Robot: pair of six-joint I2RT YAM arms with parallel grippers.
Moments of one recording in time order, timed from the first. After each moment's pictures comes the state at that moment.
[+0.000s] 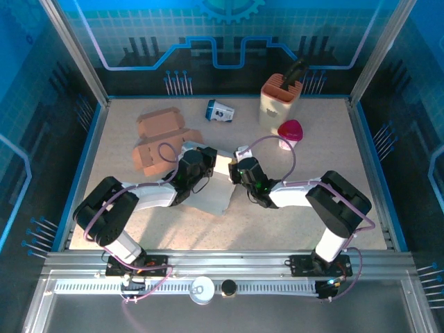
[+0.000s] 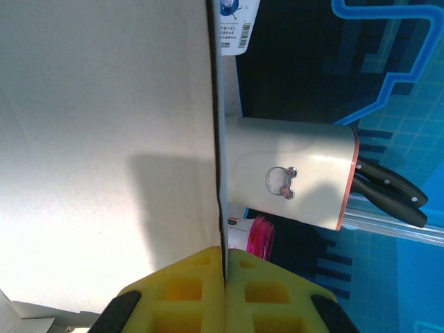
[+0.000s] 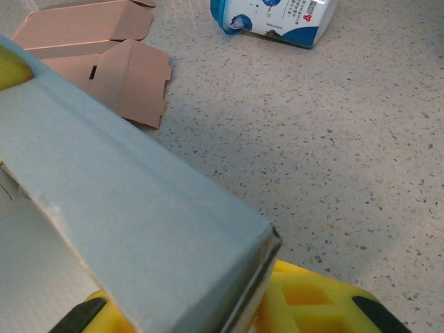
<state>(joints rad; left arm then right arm) -0.60 1.60 0.67 0.61 -0.18 -1.66 0.76 1.71 0.73 0.46 0.34 0.30</state>
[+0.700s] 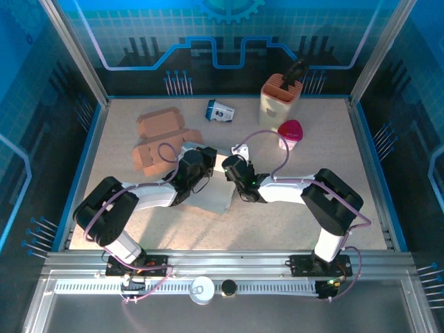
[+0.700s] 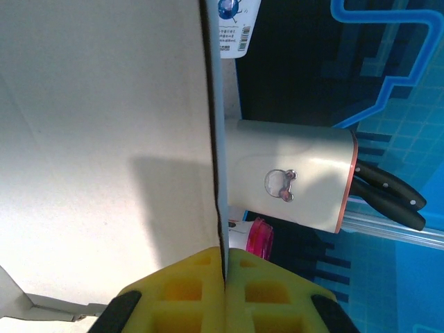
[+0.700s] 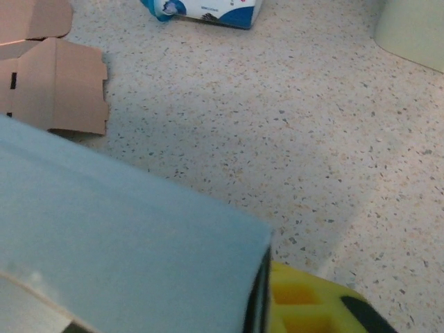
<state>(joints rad) -0.60 1.60 0.67 0.61 -0.19 -1.66 0.83 1.76 0.91 0.16 0.57 0.50</state>
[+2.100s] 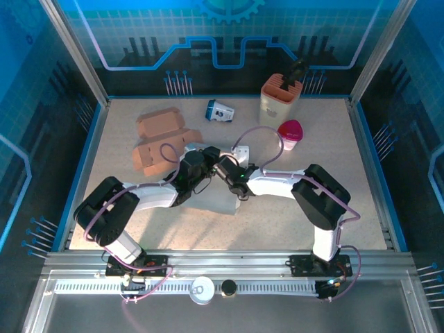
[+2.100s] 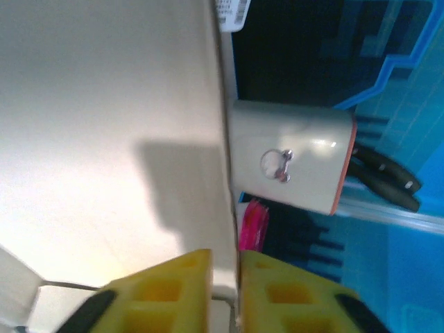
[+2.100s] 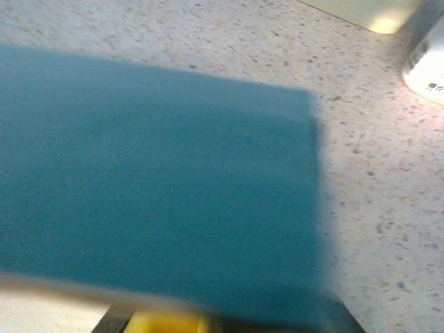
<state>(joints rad) -0.61 1.61 0.67 0.63 -0.15 -1.68 0.85 1.86 1.09 -0.25 0.76 0.71</state>
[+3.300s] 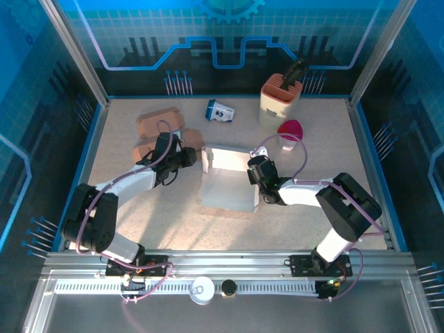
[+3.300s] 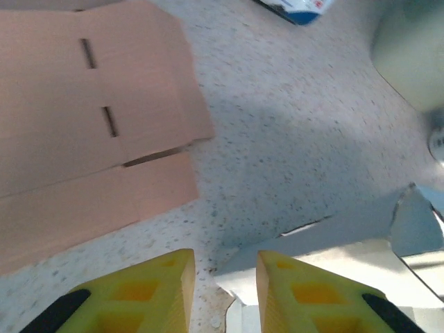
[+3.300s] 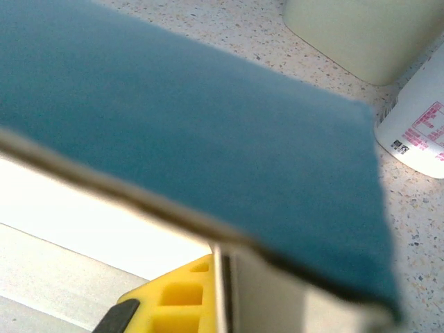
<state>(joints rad) -0.30 1.52 0.81 0.01 0.13 -0.51 0.65 1.64 0.69 0.23 0.50 0.20</state>
